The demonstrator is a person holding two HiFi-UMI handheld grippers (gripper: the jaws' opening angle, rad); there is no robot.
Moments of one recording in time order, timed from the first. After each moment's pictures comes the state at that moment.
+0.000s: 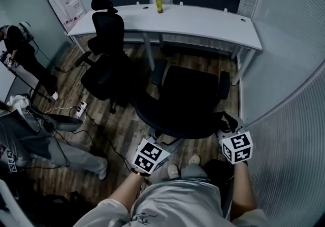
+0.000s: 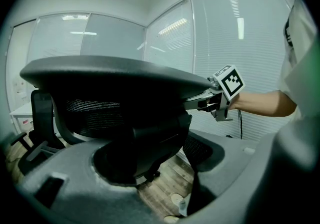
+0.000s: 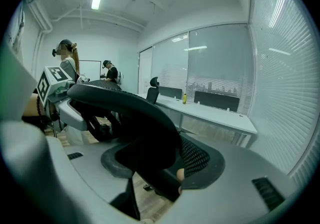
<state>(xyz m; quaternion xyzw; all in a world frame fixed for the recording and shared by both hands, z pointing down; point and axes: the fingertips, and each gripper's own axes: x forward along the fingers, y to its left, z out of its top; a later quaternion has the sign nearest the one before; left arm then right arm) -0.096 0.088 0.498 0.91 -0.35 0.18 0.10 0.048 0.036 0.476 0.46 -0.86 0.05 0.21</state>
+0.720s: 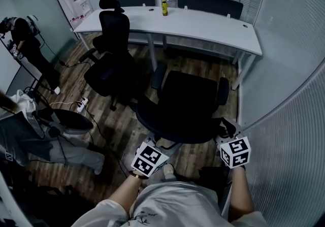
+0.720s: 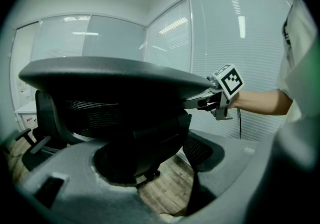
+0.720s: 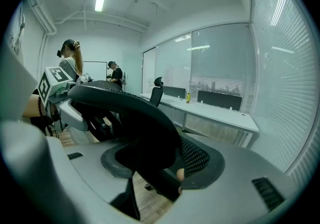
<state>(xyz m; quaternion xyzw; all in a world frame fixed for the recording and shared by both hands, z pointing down) -0.073 0.137 0.496 0.91 -0.36 0.19 0.11 0.069 0.080 0.475 0.44 -0.87 0.06 0.21</state>
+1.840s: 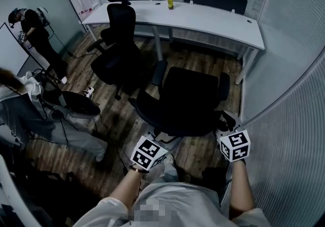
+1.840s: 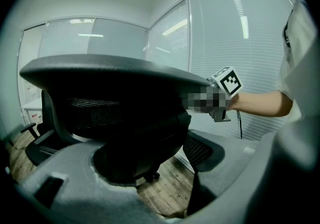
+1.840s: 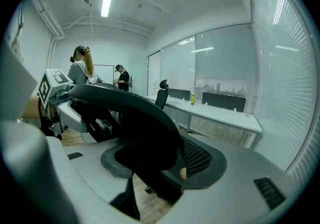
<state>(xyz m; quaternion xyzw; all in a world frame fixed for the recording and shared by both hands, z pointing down) -0.052 0.199 0.490 0.90 -0.39 0.18 0.11 0.085 0.130 0.468 0.41 -0.89 0.05 0.20</state>
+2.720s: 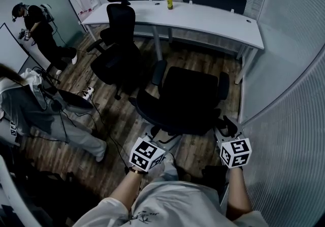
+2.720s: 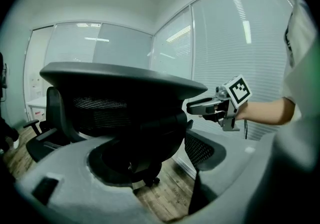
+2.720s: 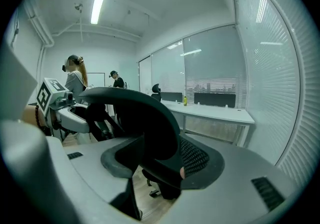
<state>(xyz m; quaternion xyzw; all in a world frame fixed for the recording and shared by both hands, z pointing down) -0.058 0.203 0.481 0.89 -0.41 0.14 0.12 0.103 0.153 0.469 0.46 -0.87 0.08 0.16</state>
